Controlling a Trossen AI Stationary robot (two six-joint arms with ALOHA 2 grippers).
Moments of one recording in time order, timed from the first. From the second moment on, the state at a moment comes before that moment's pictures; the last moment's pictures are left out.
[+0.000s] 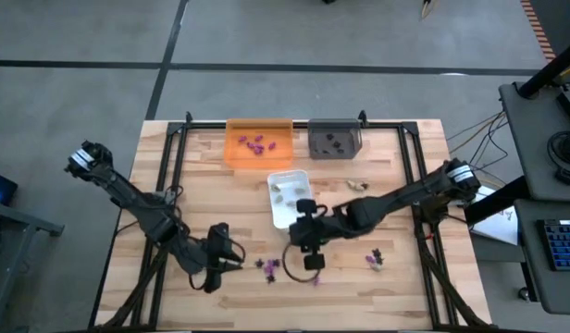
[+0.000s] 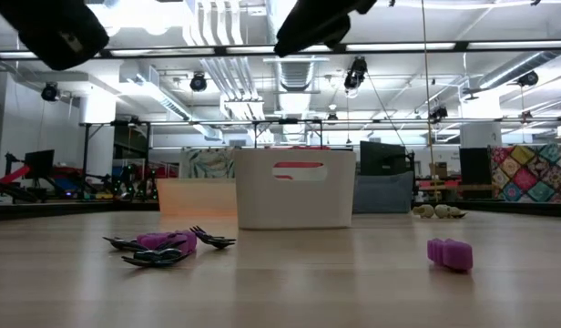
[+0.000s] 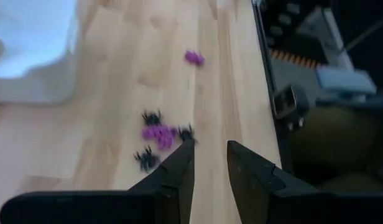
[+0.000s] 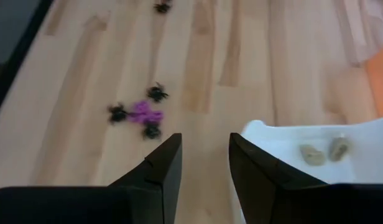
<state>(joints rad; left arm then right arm) -0.70 1.24 0.79 -0.25 -0.35 -0.72 0.30 1.75 1.42 -0.49 0.17 0.08</state>
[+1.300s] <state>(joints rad) -0.98 1.77 1.12 -0.98 -0.22 -0.98 0.44 1.71 1.24 -0.51 0.18 0.31</state>
